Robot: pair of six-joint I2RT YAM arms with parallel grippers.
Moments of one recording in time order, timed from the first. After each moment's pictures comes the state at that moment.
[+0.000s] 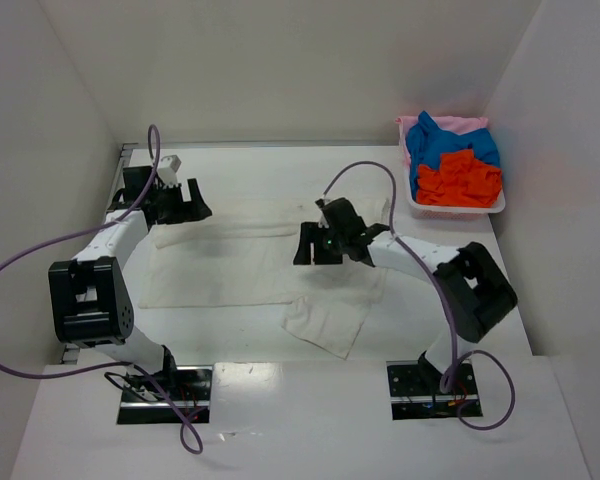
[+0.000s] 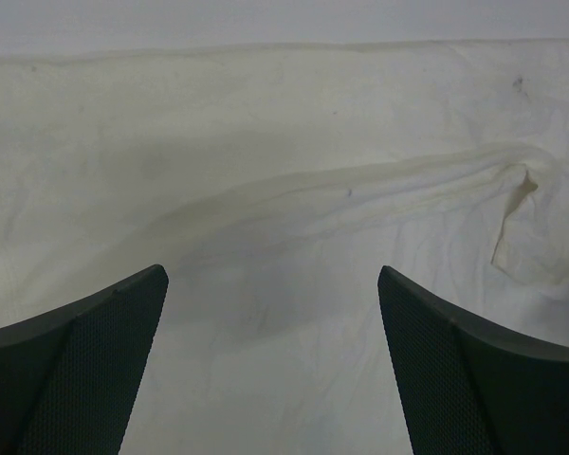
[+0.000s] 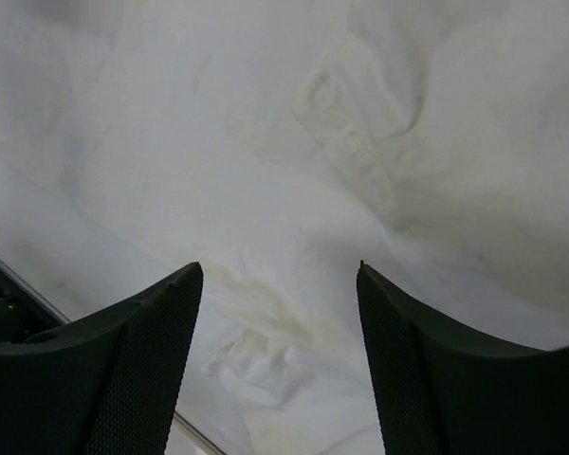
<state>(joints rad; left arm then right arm) 0.14 1.57 1.08 -0.27 0.43 -0.09 0.63 1.67 0.97 -0.15 -0.24 0.57</state>
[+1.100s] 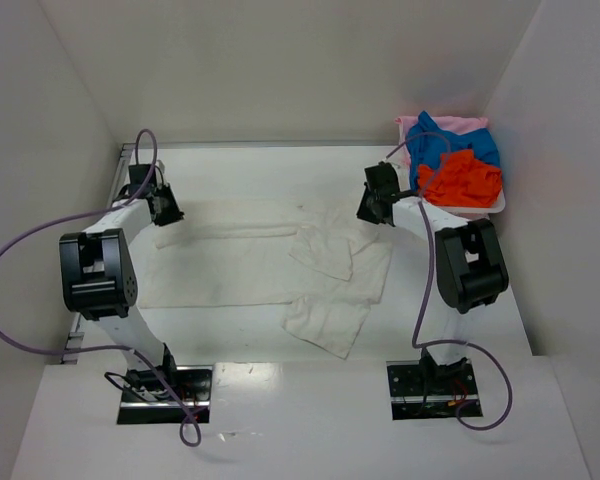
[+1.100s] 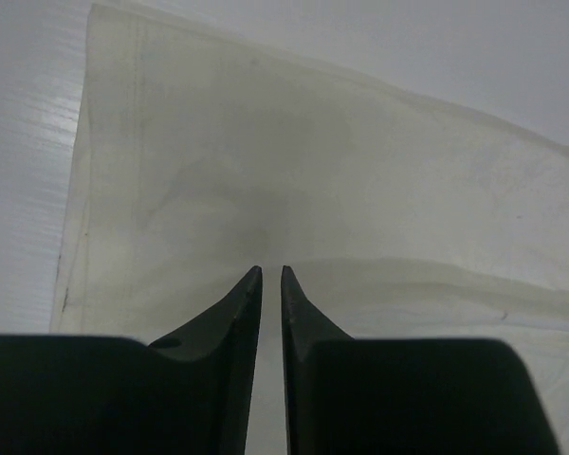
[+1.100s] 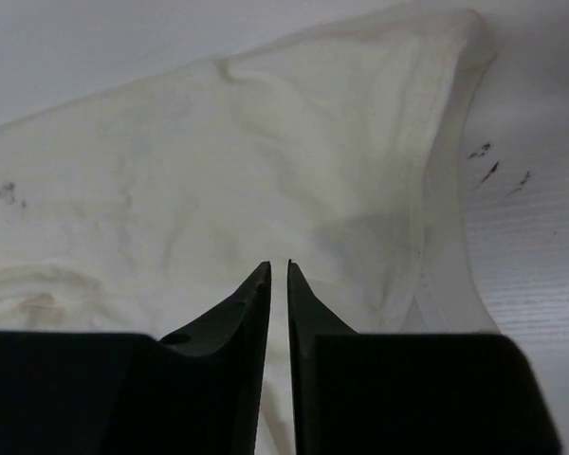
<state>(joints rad) 0.17 1.77 1.17 -0.28 0.10 -0.27 0.28 1.79 1.17 -0.23 0.15 0.55</state>
